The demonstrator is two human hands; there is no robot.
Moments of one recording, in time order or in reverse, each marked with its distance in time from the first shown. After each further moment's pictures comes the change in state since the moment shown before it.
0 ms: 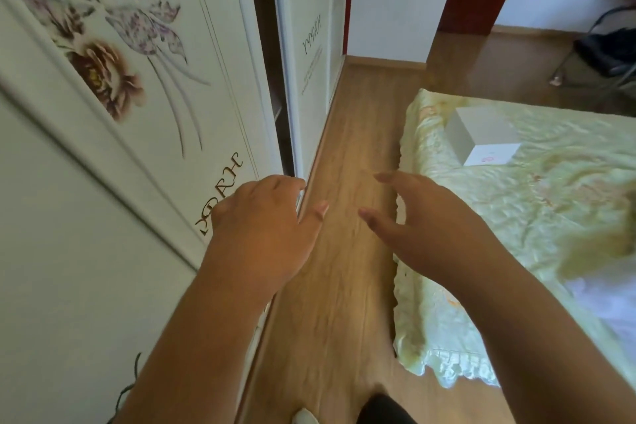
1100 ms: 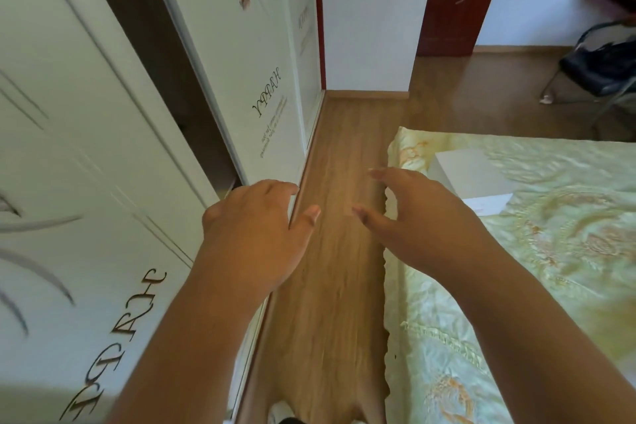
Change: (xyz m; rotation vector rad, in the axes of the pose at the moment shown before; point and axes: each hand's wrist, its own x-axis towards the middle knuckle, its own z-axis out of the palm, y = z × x) left_hand 0.272 0.145 0.026 0.092 0.086 0.055; right_hand 0.251 0.140 -0.105 0.036 0.061 0.010
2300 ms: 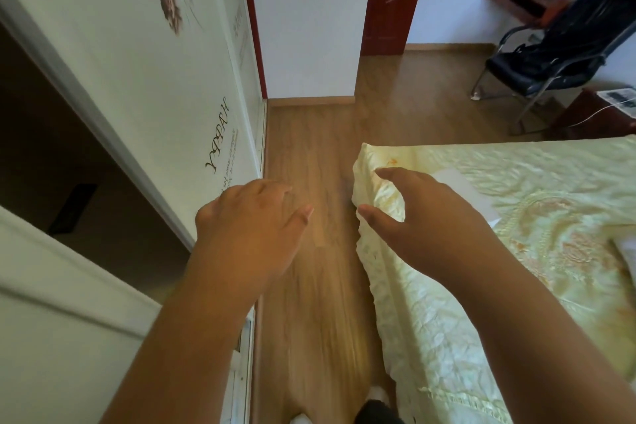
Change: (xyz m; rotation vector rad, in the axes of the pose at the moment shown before) left_hand 0.323 -0.092 0.055 -0.109 -0.074 0.199; right_hand 0.277 -0.052 0.030 -0.100 0.070 0.262
